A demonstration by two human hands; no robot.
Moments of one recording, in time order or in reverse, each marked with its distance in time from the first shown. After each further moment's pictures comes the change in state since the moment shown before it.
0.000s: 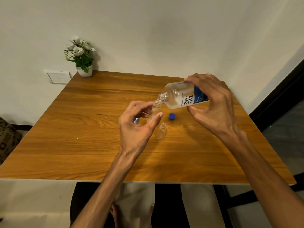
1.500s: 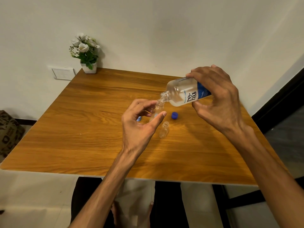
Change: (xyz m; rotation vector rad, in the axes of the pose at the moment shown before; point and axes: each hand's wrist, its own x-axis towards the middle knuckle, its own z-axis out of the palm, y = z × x) left_hand -0.002 -0.002 -0.002 -0.005 0.014 0.003; right_hand 0.015 -0.008 -0.011 -0.059 -0.022 -0.099
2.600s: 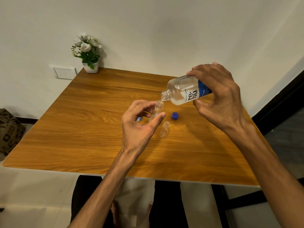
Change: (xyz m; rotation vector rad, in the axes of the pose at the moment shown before) left_hand -0.003 -0.001 -0.003 -0.012 0.017 -0.011; right_hand 0.007 0.000 -0.004 -0.014 -0.003 -0.024
